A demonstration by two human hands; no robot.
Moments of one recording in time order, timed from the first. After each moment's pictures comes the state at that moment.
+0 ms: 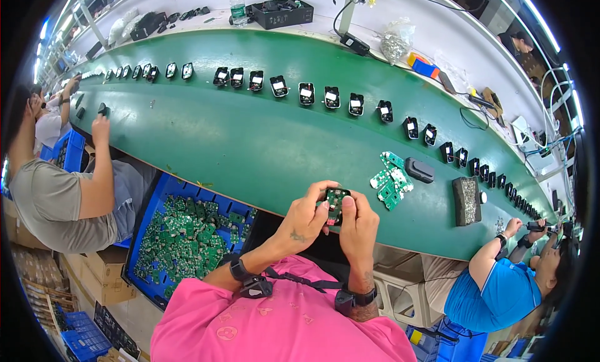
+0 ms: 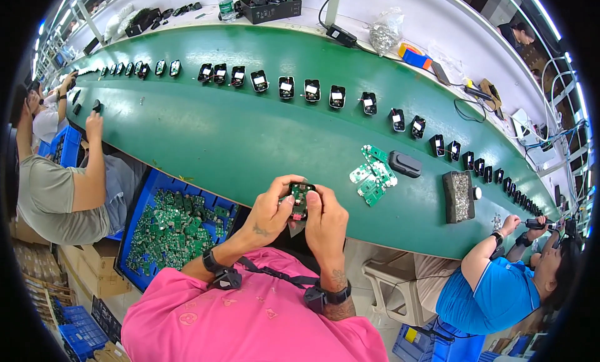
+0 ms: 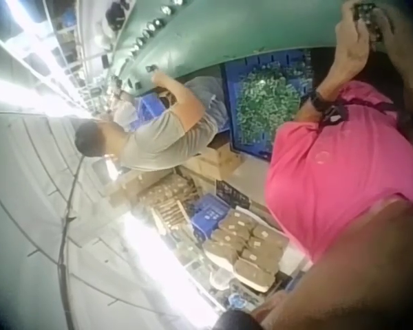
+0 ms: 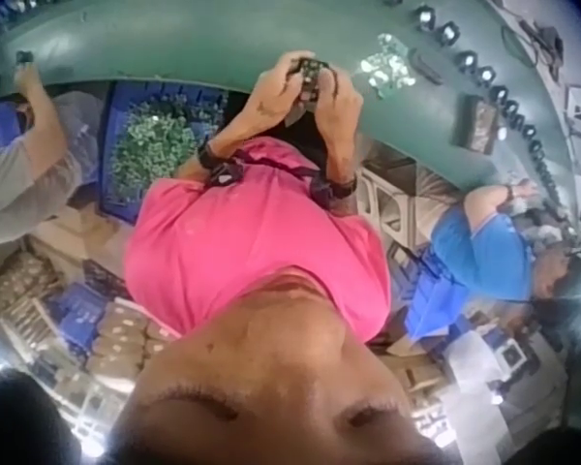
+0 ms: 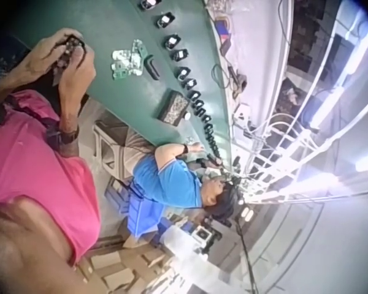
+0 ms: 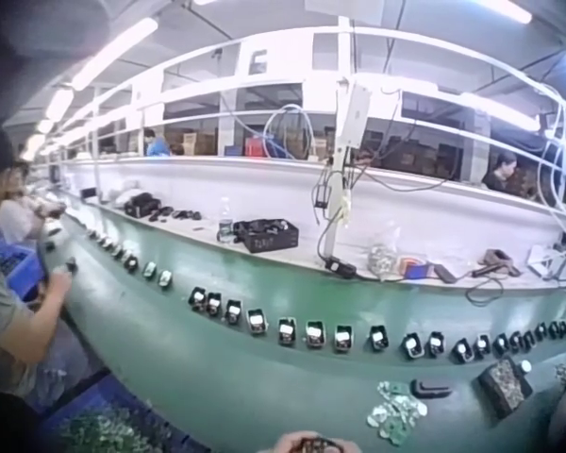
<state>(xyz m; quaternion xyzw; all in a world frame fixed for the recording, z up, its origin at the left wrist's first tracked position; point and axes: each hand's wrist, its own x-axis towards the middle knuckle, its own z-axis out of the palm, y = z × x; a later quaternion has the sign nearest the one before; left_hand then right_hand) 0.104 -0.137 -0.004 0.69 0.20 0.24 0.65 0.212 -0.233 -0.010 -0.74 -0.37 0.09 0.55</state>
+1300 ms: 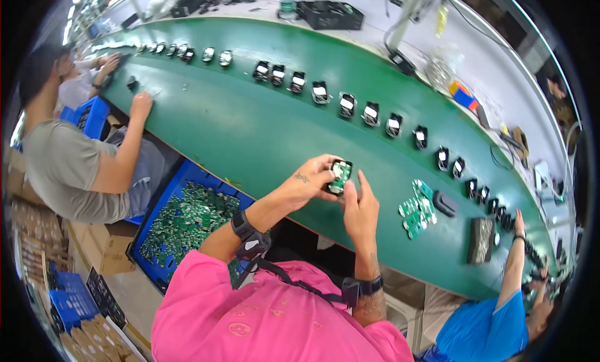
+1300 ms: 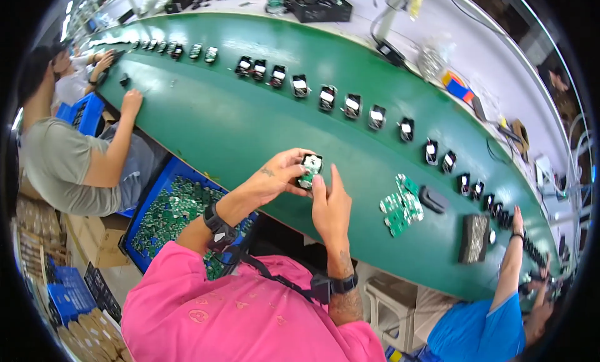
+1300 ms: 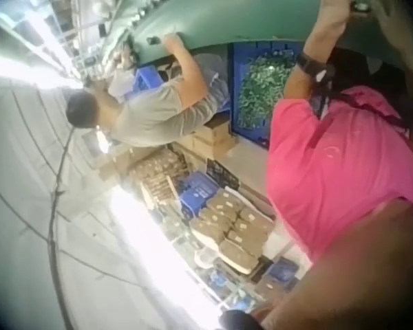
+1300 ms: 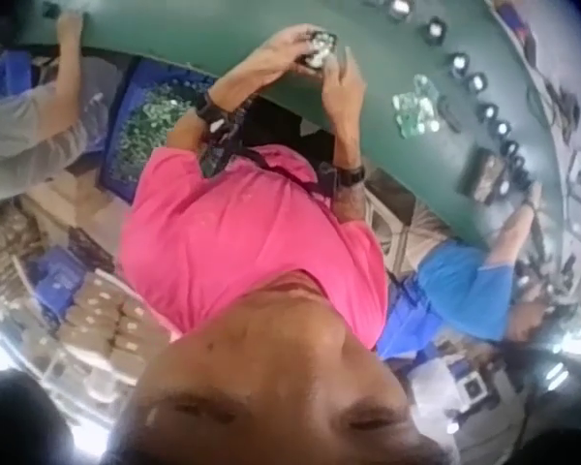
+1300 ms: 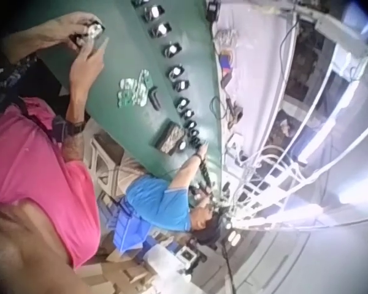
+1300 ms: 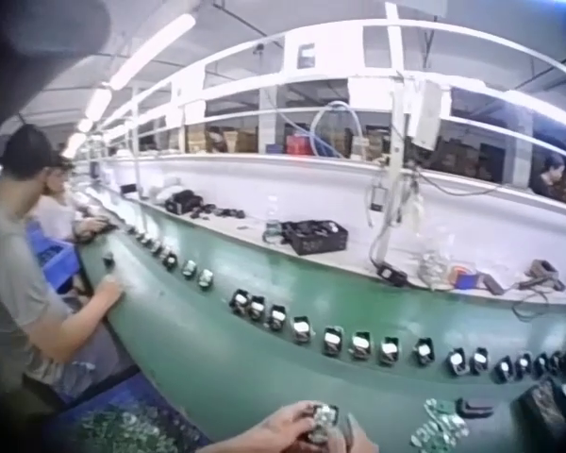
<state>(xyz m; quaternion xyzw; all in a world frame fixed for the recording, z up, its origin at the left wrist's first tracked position) 0.116 -0.018 -0.034 0.48 0.26 0.16 0.82 0.220 -0.143 -0.043 -0.74 -0.35 0.17 0.54</state>
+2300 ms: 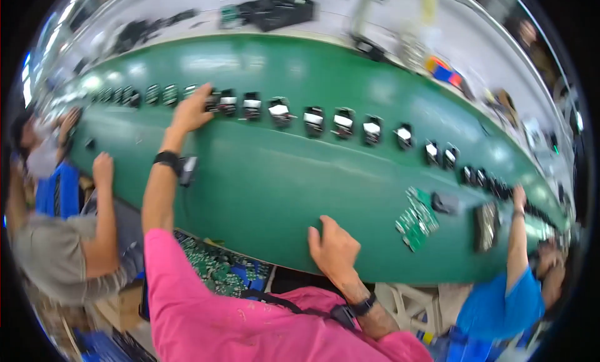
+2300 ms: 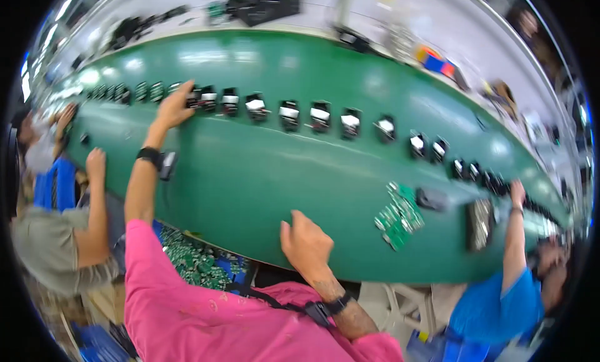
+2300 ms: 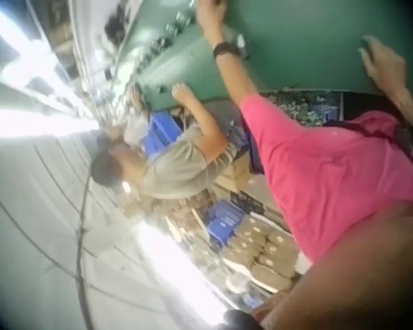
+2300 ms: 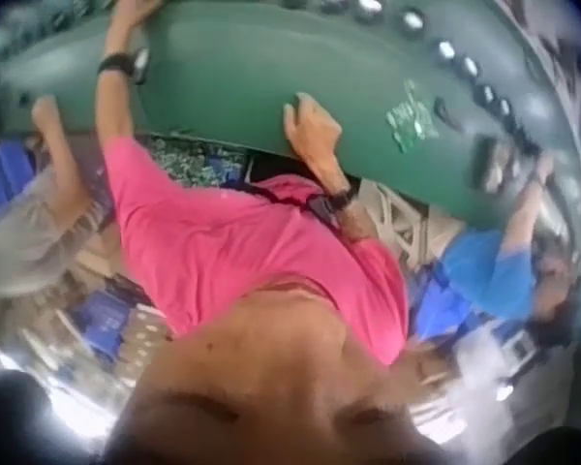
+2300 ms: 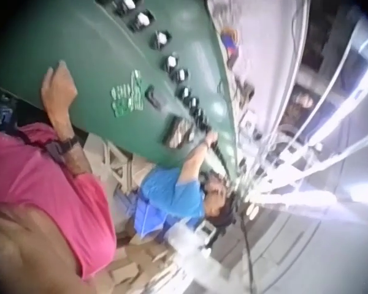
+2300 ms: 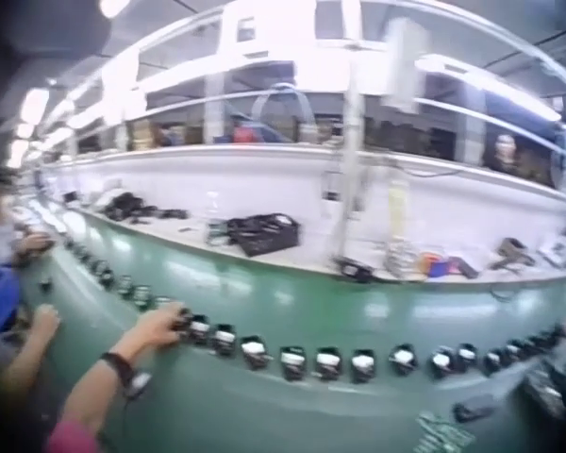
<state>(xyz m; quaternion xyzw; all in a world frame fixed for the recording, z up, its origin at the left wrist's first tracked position) 0.077 0.344 -0.057 0.94 0.32 0.11 0.06 0.203 -0.134 -0.075 -0.84 -0.45 0.01 0.30</state>
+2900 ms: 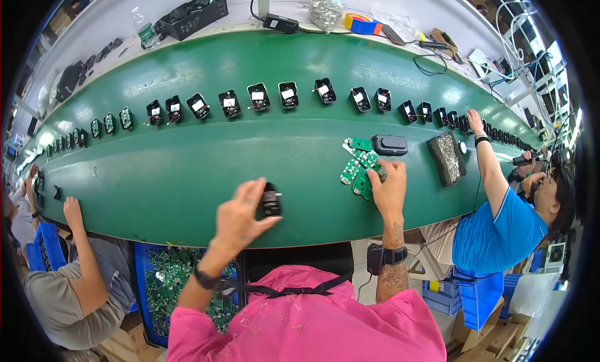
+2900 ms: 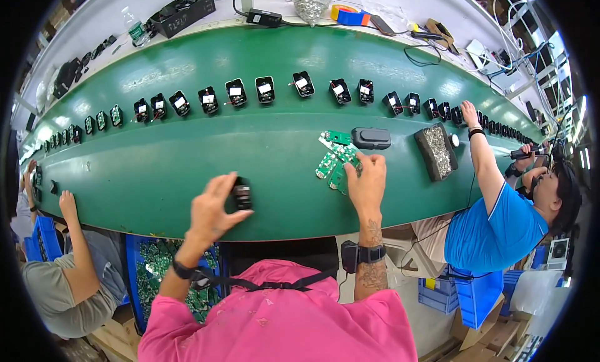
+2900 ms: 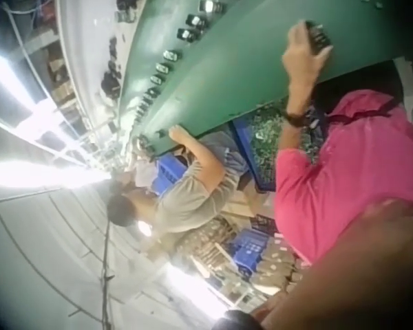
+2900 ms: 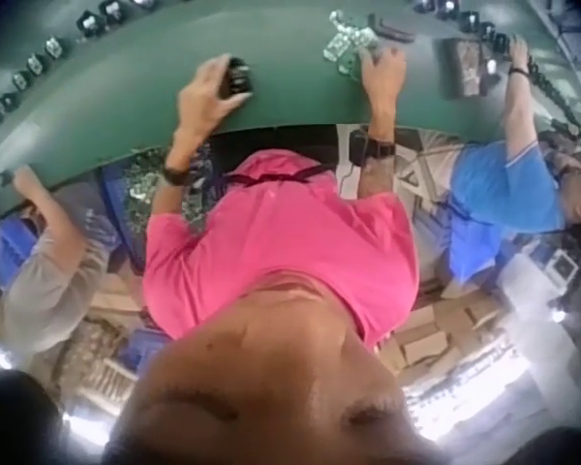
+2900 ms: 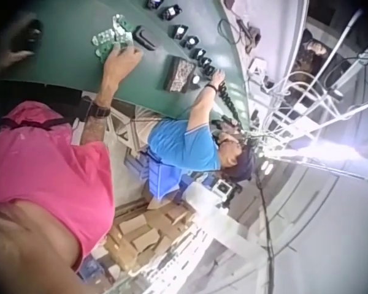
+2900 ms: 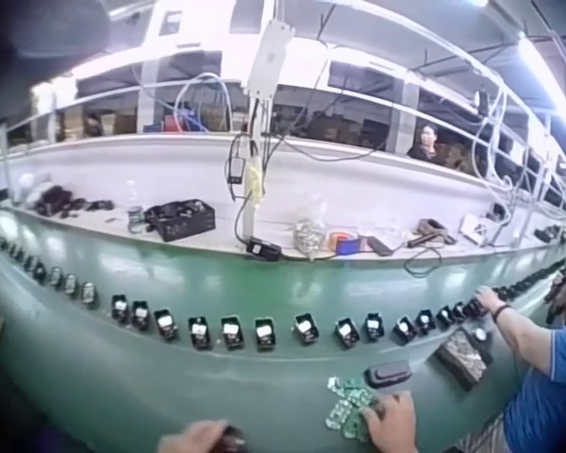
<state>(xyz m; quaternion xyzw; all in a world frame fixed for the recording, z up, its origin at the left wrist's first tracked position) 0.119 -0.040 -0.048 0.94 0.18 0.15 0.24 0.376 -0.280 -0.078 -0.92 -0.26 -0.11 0.27</state>
